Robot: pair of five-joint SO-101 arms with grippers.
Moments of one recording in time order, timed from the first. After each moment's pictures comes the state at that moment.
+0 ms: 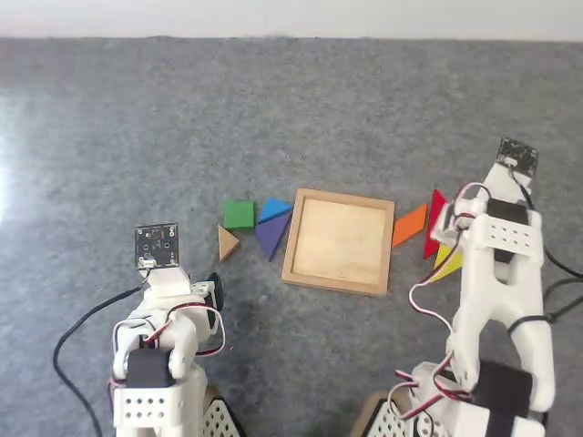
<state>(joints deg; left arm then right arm) -7.0 -102.9 97.1 71.7 11.1 8.7 -15.2 37.2 58.5 -16.4</state>
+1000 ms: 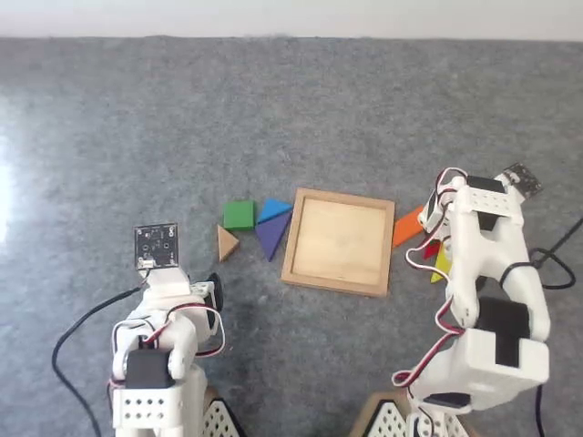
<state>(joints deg) -7.0 -102.9 97.1 71.7 11.1 6.7 5.7 27.2 60.7 -46.1</state>
